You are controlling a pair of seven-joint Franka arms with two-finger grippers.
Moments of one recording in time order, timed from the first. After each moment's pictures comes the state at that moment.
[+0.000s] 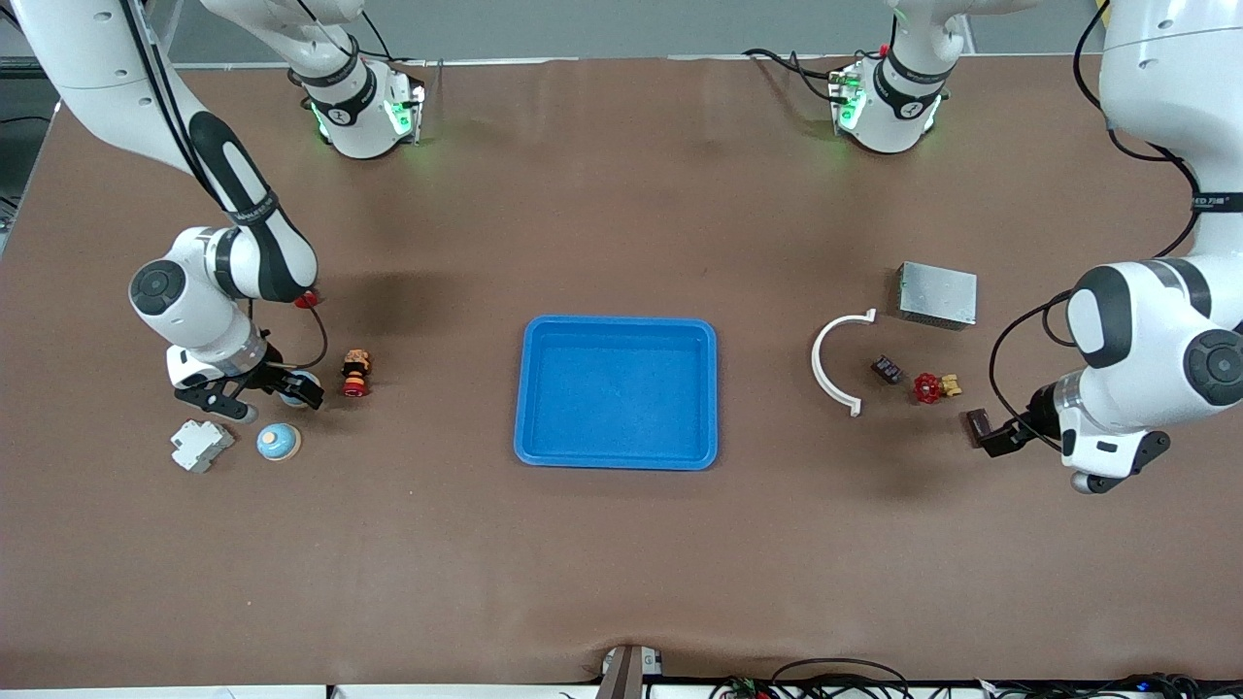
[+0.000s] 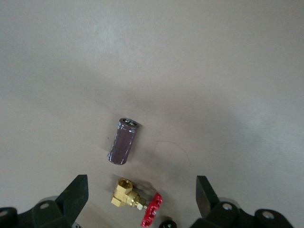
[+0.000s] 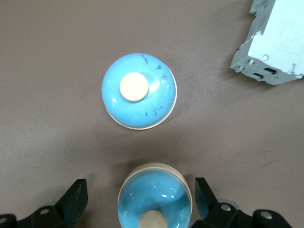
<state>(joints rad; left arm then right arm) 0.00 0.51 0.06 -1.70 -0.04 2.16 -0.47 -0.08 0.43 0.00 -2.25 0.00 2.82 0.25</state>
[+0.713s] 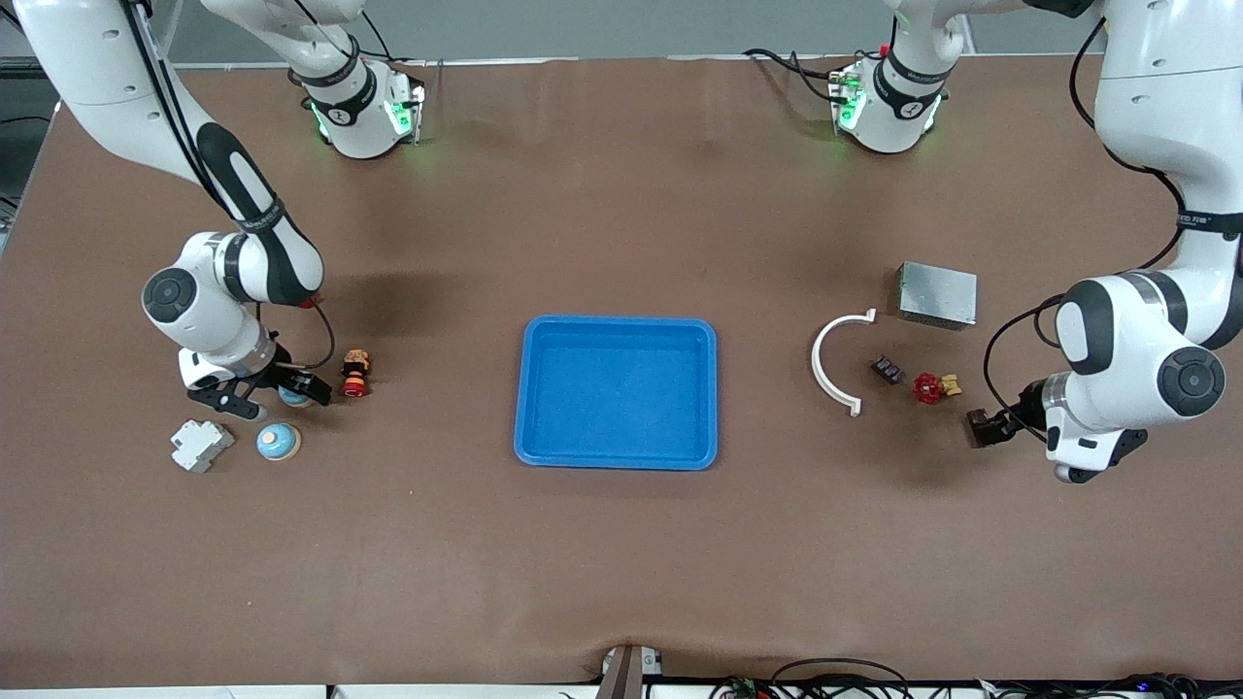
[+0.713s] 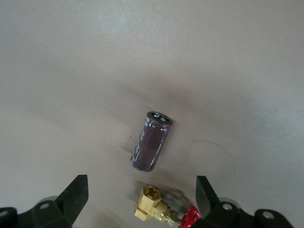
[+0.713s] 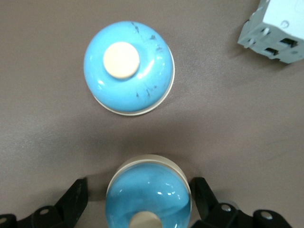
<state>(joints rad) 0.03 0.56 0.06 -1.74 -0.02 2.17 -0.43 -0.08 0.47 0.00 -2.25 0.00 2.82 0.24</state>
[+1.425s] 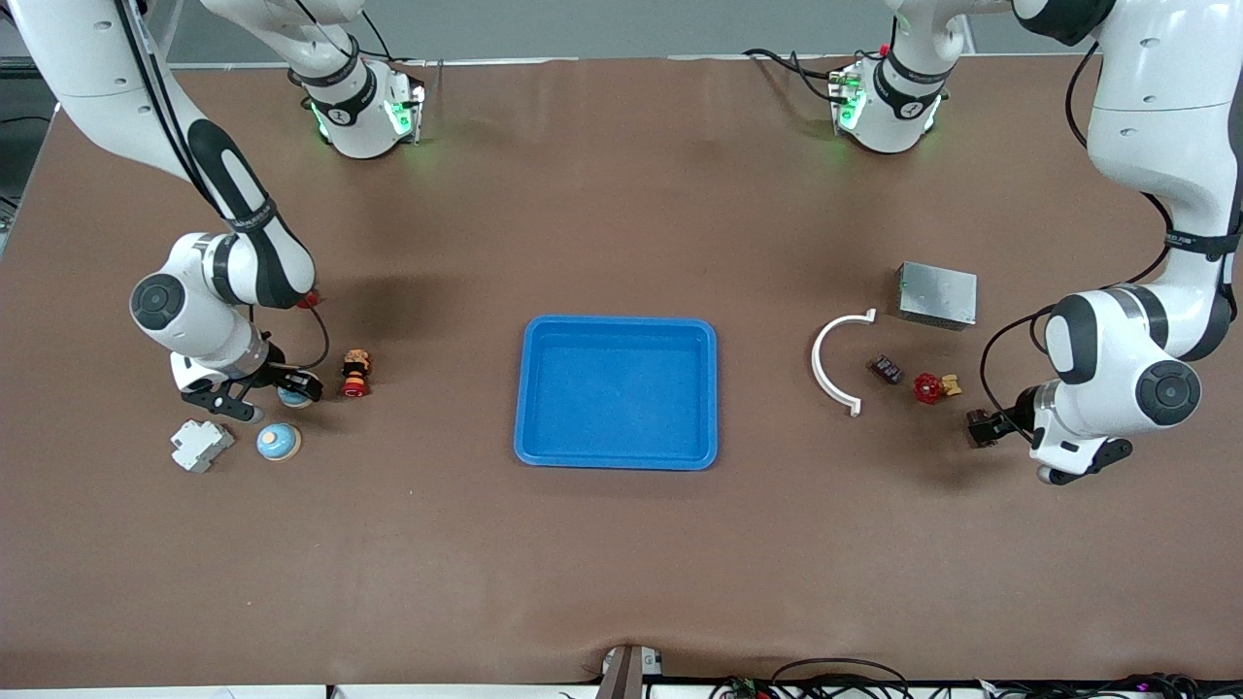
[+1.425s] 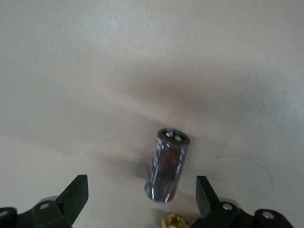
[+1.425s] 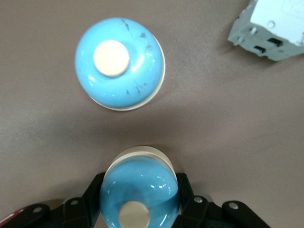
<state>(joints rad) 0.05 0.63 0.07 -1.74 0.02 2.25 -0.30 -0.08 0.46 -0.01 -2.21 0.00 2.68 0.22</state>
